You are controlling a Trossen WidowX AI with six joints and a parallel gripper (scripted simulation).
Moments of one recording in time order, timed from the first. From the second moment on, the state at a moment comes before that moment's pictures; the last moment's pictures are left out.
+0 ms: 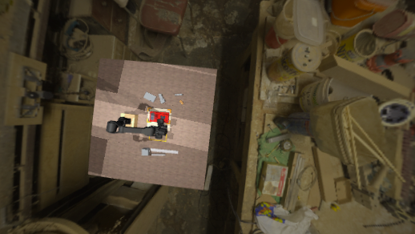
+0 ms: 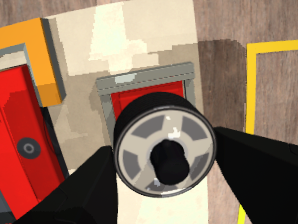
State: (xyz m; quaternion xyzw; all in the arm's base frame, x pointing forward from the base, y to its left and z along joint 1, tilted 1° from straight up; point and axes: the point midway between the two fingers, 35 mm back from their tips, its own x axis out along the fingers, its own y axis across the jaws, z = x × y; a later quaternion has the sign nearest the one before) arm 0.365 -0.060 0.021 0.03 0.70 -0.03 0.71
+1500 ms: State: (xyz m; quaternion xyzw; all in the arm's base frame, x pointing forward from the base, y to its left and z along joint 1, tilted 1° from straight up) arm 0.366 -0.060 0.025 0.03 0.71 -0.03 0.71
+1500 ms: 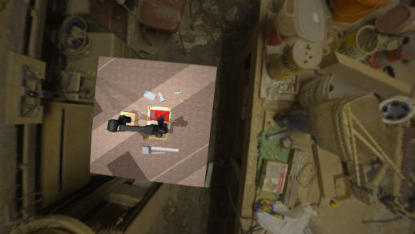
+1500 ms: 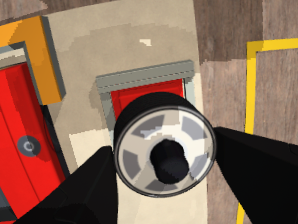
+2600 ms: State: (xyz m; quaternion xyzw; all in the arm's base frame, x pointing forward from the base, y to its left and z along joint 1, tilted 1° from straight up) arm 0.365 -0.060 0.050 0.03 0.70 -0.03 0.71
